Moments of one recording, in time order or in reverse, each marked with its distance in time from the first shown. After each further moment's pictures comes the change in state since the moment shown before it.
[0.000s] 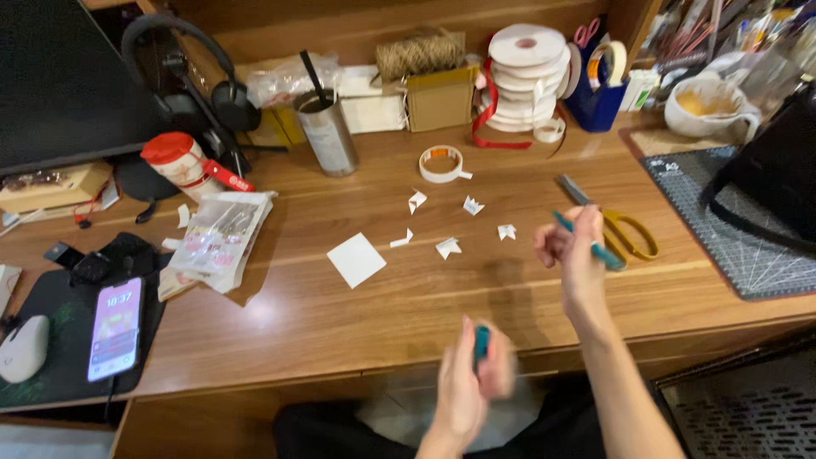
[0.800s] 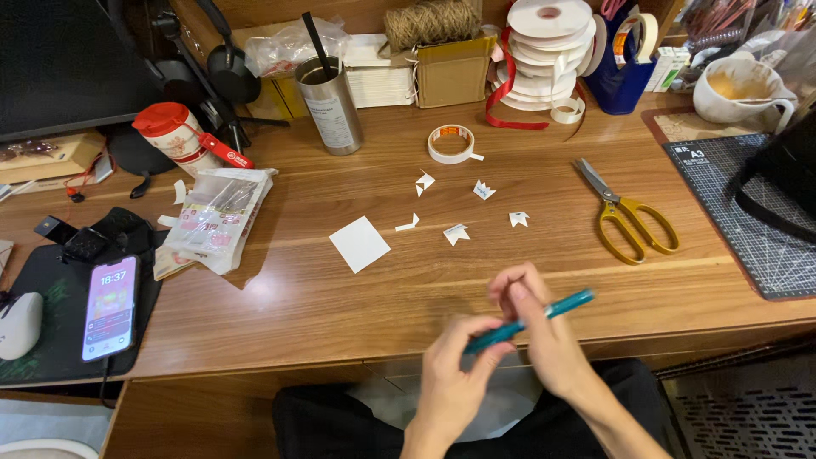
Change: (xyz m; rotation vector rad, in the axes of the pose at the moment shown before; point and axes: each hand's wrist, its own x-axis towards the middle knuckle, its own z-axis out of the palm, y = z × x) left_hand -0.012 0.039 -0.008 1.073 -0.016 0.698; right_hand -0.101 -0.019 0.023 -0.295 -0.503 -0.031
